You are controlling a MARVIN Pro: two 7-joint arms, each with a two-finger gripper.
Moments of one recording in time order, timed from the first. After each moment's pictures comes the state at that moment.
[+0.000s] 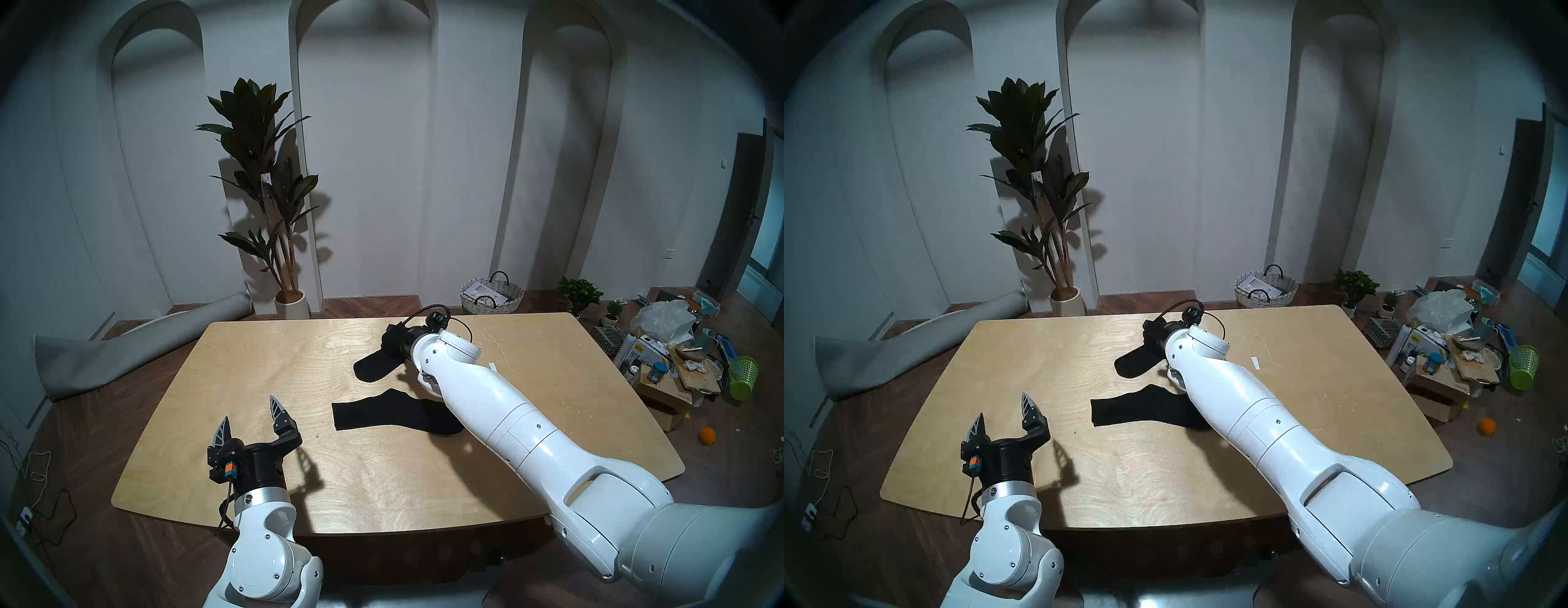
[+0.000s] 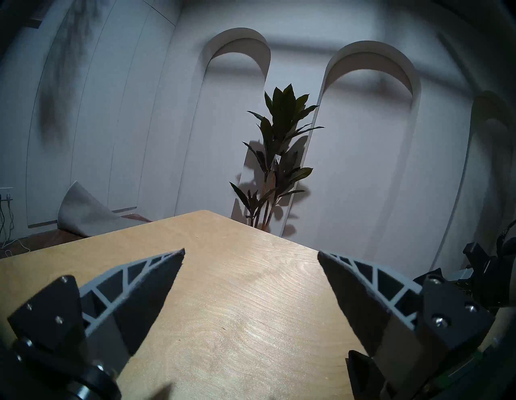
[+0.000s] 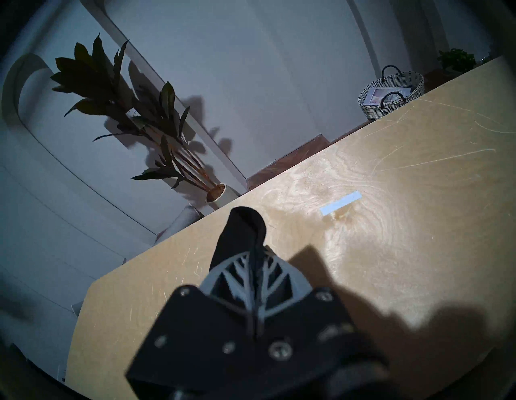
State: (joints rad) left arm 2.16 -1.51 -1.41 -2.01 -0.16 -0.30 0.56; right arm -0.98 -1.45 0.91 -1.11 1.18 0.20 -0.45
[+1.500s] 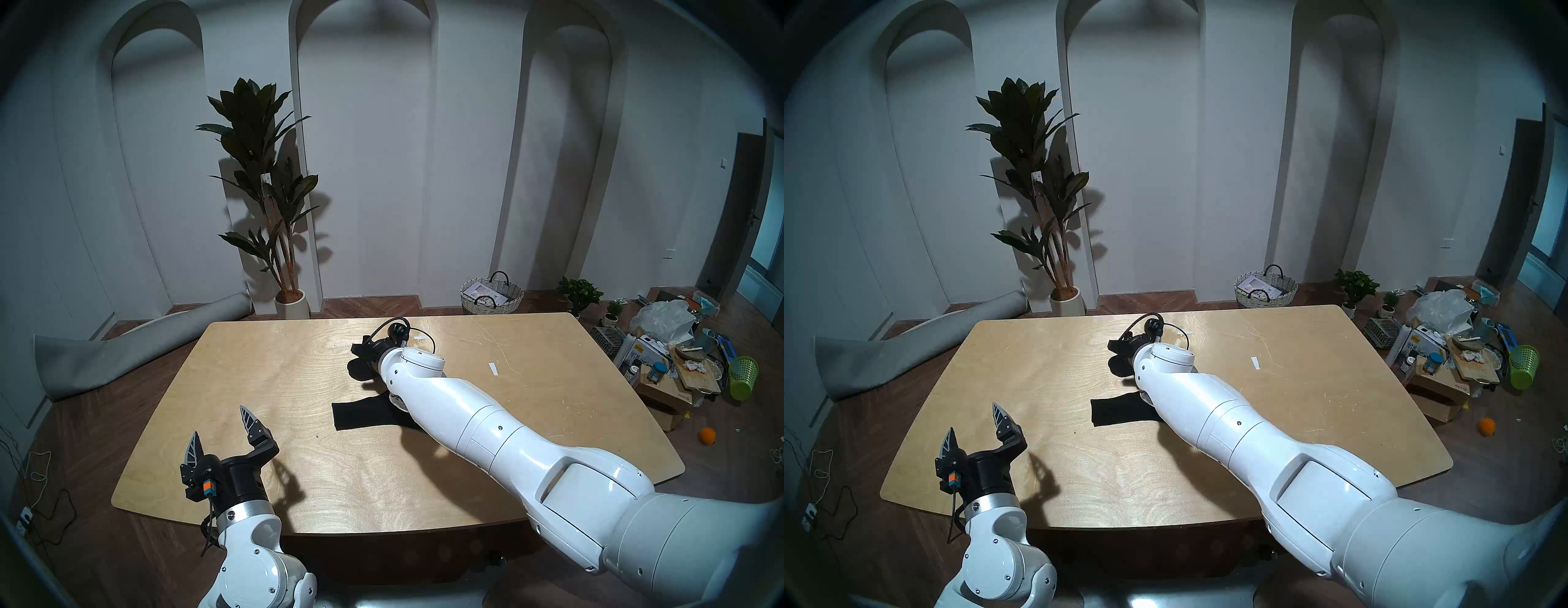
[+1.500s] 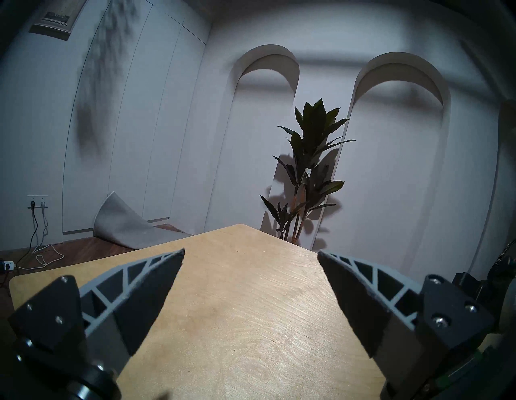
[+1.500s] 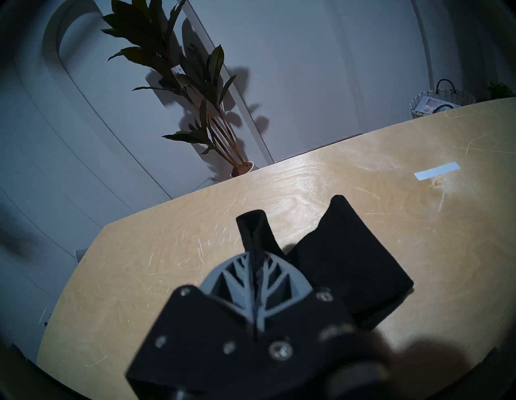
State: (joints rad) left arm 2.22 -1.47 -1.41 -2.05 -0.13 -0.37 0.72; right arm -0.90 -1.53 0.73 -0.93 1.07 0.16 -0.30
